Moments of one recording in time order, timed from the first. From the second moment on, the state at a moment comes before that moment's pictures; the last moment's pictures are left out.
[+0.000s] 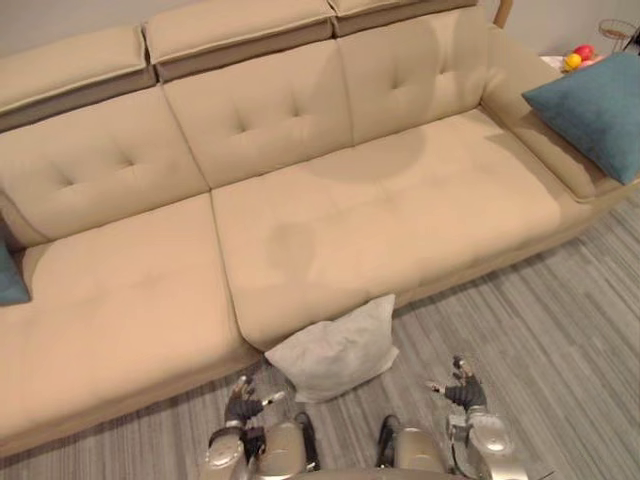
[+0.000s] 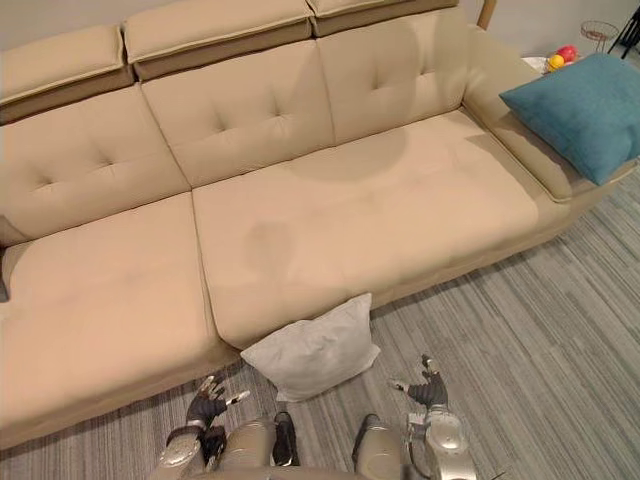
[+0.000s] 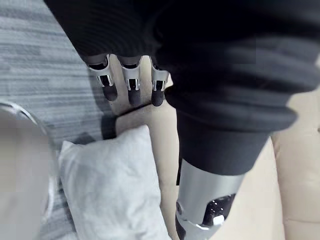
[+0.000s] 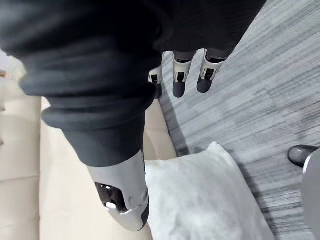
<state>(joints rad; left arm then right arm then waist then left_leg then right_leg) 0.17 0.10 -0.01 0.78 -0.18 -0.18 0.07 0.10 -0.15 -0.07 0.75 0.05 -0.17 -0.11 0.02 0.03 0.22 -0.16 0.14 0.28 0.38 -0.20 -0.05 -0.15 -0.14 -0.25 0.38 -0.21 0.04</state>
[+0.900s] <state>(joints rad) -0.64 0.16 0.02 0.53 -0.32 -0.24 0.24 -0.91 -0.32 0.06 0.72 0.03 -0.15 -0.37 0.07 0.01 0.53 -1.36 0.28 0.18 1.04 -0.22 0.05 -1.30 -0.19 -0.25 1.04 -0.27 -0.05</state>
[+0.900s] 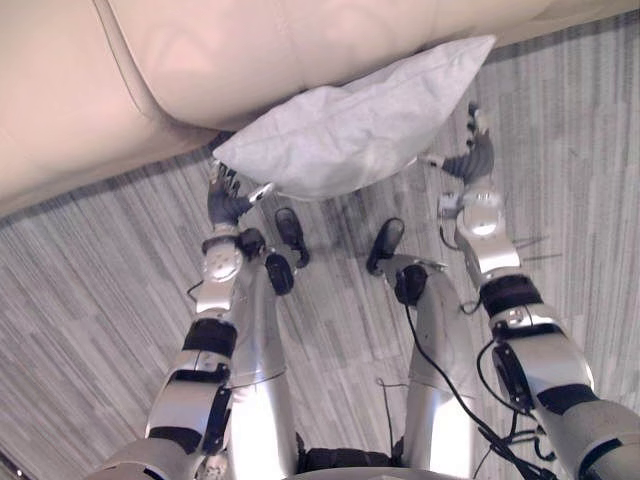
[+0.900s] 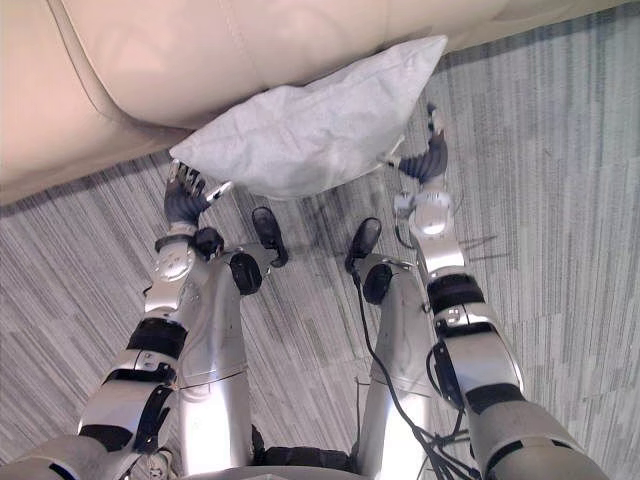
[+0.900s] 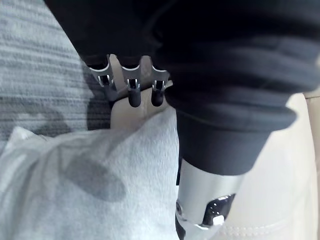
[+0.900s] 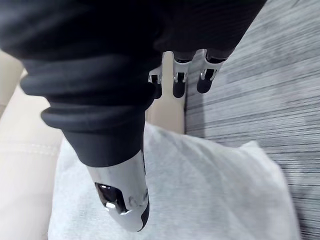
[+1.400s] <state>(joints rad) -0.80 0.16 -0.02 0.42 -0.32 -0.23 0.44 -1.02 -0.26 0.08 0.54 0.03 -0.12 -0.48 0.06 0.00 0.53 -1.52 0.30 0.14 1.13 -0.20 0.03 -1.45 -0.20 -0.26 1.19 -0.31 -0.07</state>
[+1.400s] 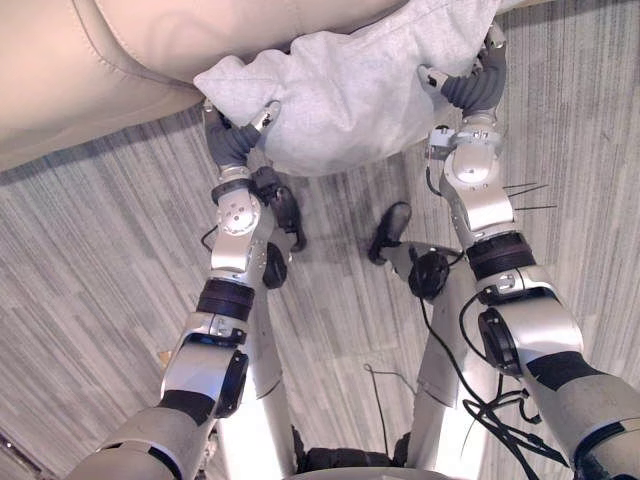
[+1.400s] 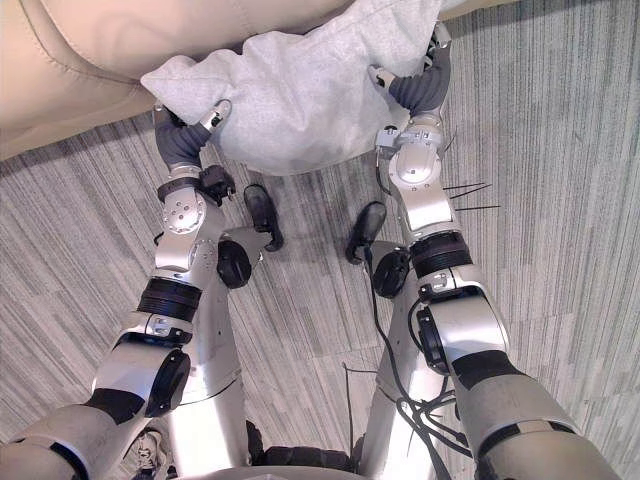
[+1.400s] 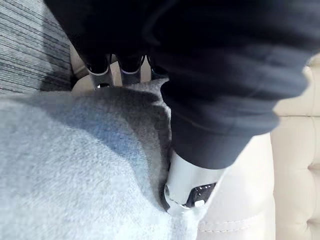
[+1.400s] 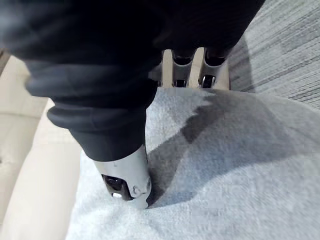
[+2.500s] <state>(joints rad) 0.18 0.17 -0.20 0.13 -0.22 -0.27 0.24 -0.04 -0.20 0.32 0.11 0.03 -0.19 -0.17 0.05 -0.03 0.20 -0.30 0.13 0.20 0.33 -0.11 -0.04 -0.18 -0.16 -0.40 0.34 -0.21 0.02</state>
